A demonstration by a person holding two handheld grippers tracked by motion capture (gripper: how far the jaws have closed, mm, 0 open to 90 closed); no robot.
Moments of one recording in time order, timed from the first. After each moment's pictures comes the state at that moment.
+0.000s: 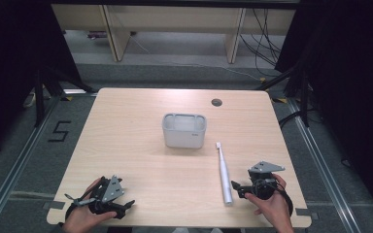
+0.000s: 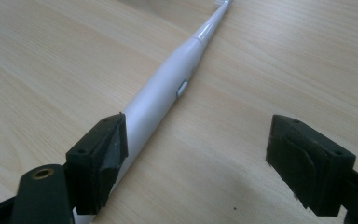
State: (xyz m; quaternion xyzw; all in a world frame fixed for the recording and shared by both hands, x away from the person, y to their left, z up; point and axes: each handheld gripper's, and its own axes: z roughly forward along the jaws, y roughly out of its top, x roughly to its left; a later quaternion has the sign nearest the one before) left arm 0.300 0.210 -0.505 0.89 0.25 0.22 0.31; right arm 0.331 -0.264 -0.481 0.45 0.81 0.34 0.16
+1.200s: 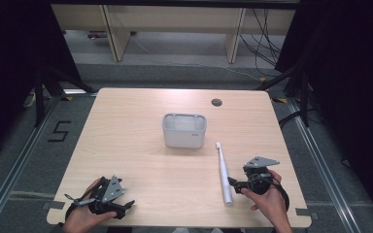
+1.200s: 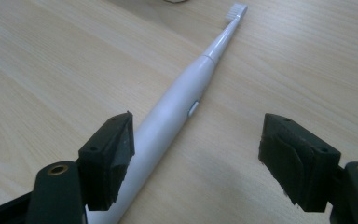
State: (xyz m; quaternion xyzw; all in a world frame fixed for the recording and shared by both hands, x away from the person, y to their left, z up) left arm 0.299 0.210 -0.505 0.89 0.25 0.22 0.31; right arm 0.341 -0.251 -0.472 0.44 0.82 0.33 0.15
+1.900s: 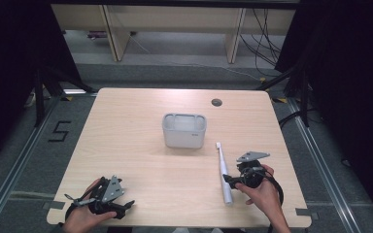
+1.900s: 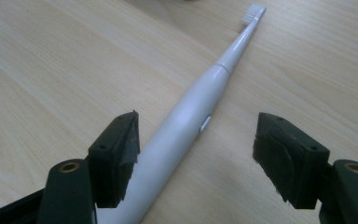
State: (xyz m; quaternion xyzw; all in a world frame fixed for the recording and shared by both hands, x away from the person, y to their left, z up) left arm 0.300 0.211 -0.506 0.89 0.26 0.22 0.31; right arm 0.361 -0.235 -0.468 0.42 0.84 0.31 0.13
